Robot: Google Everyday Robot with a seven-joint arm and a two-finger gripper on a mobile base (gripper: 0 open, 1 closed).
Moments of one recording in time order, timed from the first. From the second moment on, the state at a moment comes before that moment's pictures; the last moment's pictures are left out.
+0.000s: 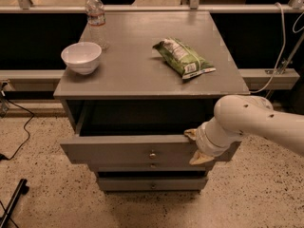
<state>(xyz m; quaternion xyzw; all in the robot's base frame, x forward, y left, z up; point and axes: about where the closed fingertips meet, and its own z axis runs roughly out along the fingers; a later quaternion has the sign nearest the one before) 0.500 -0.144 0.634 -0.76 0.62 0.02 0.17</state>
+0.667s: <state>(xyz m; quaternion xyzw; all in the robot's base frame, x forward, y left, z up) 0.478 -0.144 0.637 -0.77 0.62 0.04 0.15</state>
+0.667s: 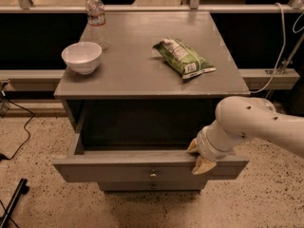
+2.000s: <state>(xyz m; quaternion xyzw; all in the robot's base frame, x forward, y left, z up) 0.439 -0.143 0.669 -0.78 0.60 0.06 0.15</state>
